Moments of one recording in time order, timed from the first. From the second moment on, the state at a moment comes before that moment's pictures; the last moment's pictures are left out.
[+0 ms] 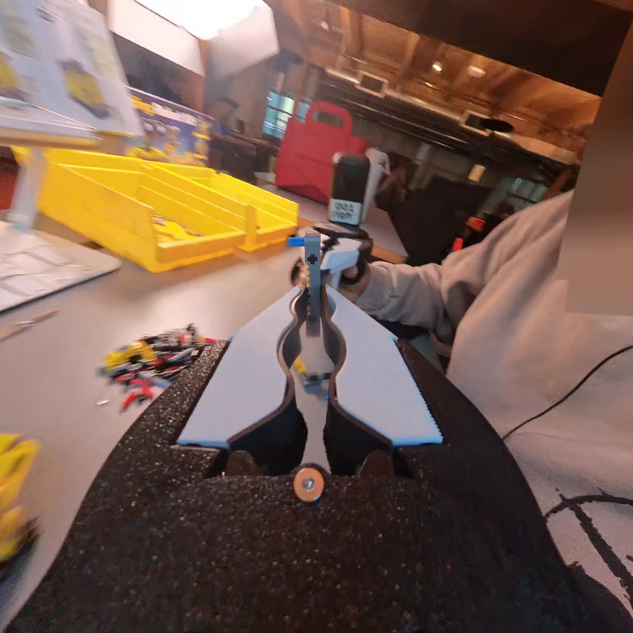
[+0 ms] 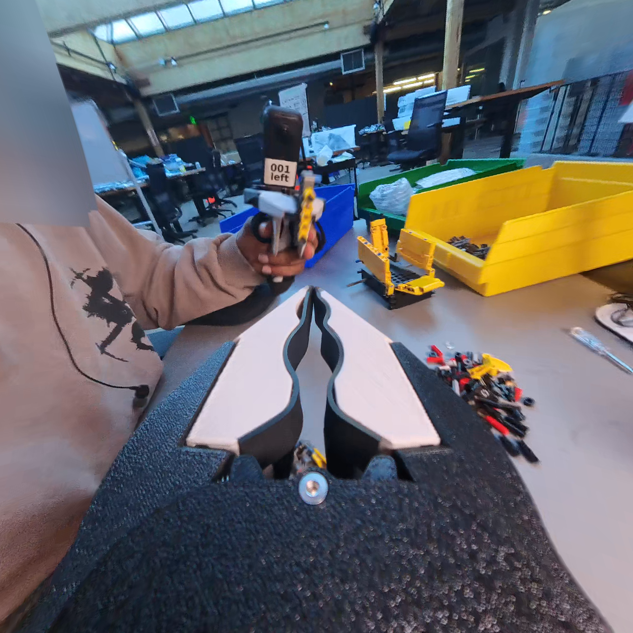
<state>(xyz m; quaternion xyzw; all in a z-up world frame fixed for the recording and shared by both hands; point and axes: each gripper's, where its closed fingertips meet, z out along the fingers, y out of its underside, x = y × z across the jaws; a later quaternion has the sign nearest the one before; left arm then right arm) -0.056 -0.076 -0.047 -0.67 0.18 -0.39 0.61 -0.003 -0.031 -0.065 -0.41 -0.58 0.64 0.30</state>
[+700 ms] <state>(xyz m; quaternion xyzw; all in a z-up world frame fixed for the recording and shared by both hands) -0.014 -0.076 -0.054 -0.66 0.20 -0.43 0.58 -0.019 -0.075 -0.054 -0.37 -0.57 0.68 0.26</state>
